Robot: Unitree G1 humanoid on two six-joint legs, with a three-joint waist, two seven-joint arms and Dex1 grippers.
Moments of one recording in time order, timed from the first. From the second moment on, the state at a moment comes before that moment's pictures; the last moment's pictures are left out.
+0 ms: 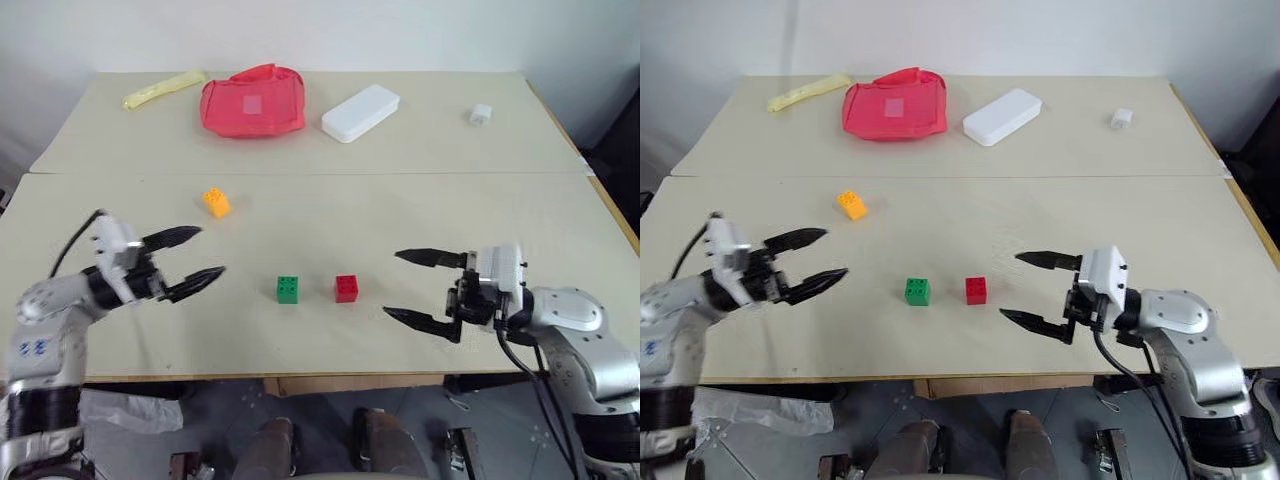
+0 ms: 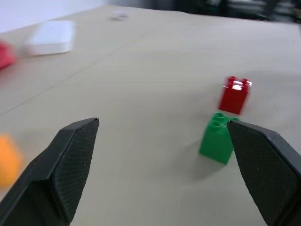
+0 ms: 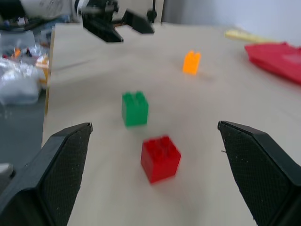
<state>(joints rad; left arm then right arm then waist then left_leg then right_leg) -0.13 0.69 0.41 0.03 -0.51 0.21 -1.02 -0.19 -0.62 -0.07 -0.34 0.56 0.19 1.07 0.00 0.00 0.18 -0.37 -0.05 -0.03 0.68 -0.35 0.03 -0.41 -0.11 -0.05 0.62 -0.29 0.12</state>
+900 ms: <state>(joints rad) -0.67 0.59 0.28 0.70 -0.30 -0.03 -0.78 -0.23 -0.55 -0.01 -0.25 0.47 0.09 1.03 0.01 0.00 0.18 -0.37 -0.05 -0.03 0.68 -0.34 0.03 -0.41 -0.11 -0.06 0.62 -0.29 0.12</state>
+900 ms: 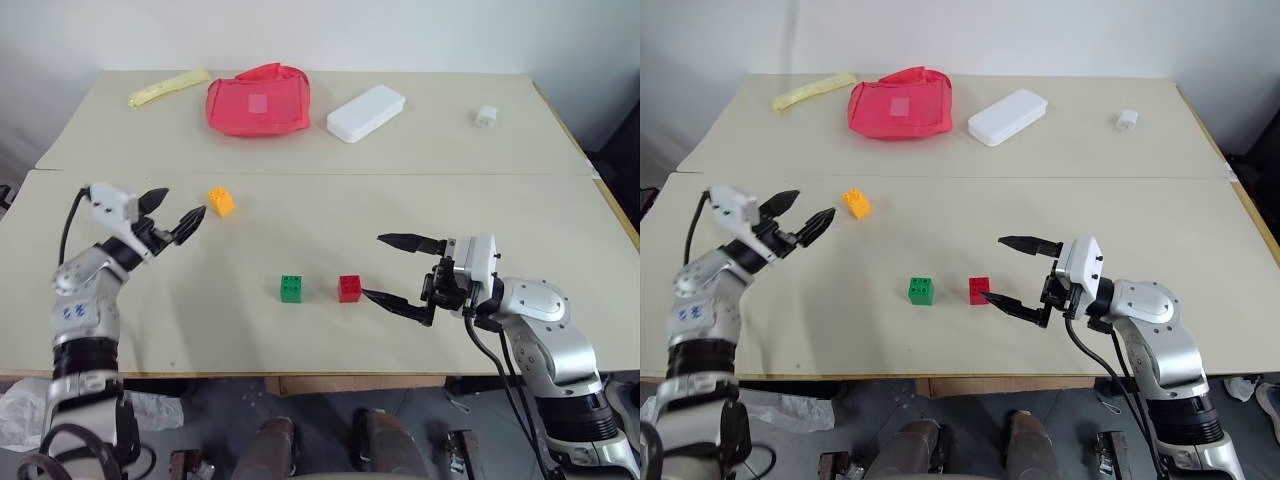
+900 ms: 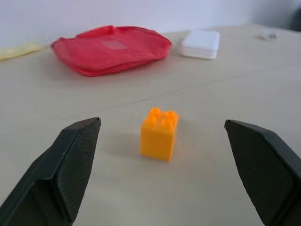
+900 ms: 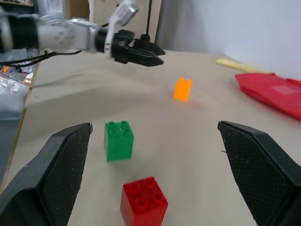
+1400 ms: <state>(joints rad) -1.03 0.57 0.15 1.30 -0.07 -0.14 -0.75 -0.10 -0.58 -0.02 -0.38 0.43 0.11 0.92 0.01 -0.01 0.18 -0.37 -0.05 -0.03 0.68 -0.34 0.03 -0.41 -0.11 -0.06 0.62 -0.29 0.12</state>
